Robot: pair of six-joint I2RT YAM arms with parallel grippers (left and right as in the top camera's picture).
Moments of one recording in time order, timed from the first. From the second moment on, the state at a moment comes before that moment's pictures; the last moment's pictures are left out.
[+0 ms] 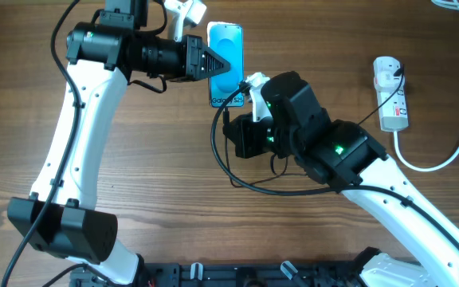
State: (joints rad) left arm -0.19 1.76 1.85 -1.12 0.96 -0.16; right arm 0.70 1.36 1.30 -0.70 -0.29 0.53
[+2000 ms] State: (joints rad) left arm -0.19 1.76 1.85 -1.15 0.94 -0.15; right arm 0.69 1.36 1.30 -0.64 -0.28 0.53
